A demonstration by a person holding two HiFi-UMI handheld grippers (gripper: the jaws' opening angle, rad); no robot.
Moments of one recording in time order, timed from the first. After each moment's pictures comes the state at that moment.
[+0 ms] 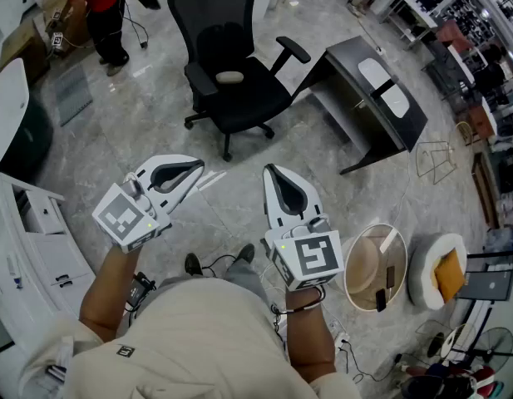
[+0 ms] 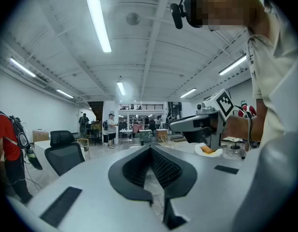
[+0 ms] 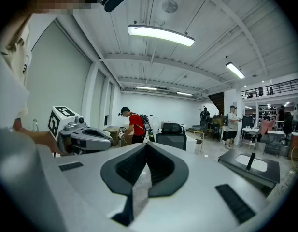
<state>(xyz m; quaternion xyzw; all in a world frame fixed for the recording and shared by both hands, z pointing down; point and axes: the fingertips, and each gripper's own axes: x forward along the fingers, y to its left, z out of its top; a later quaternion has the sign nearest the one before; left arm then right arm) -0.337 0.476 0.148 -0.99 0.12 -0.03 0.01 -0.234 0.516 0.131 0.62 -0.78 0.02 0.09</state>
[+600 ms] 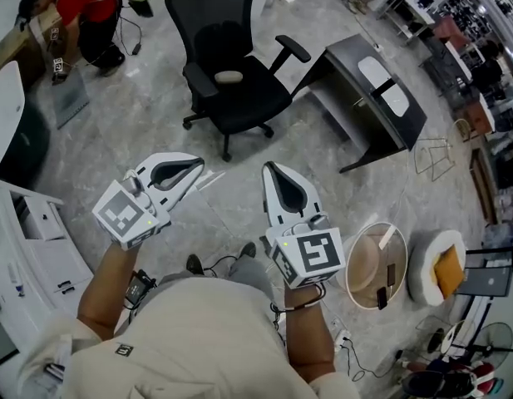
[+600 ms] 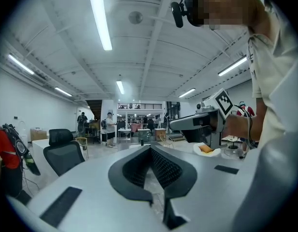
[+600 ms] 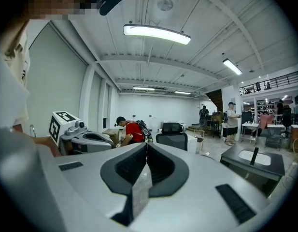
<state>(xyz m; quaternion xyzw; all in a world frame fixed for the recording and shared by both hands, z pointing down) -0.344 0.449 0.153 -0.99 0.12 -0.04 0.00 -0.242 0.490 0.135 0.63 -0.77 0.04 0.07</state>
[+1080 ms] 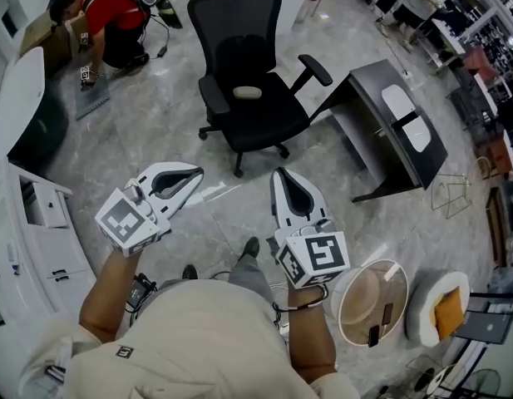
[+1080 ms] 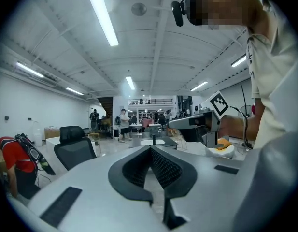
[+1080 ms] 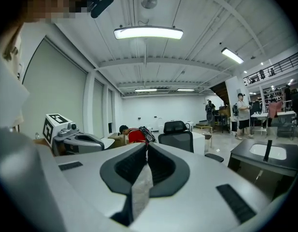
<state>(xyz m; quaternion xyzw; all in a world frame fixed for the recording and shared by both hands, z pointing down) -0.300 0.404 0.167 -0.98 0.19 -0.07 -0.01 -0.166 0.426 0.154 0.59 -0.80 0.07 0.03</state>
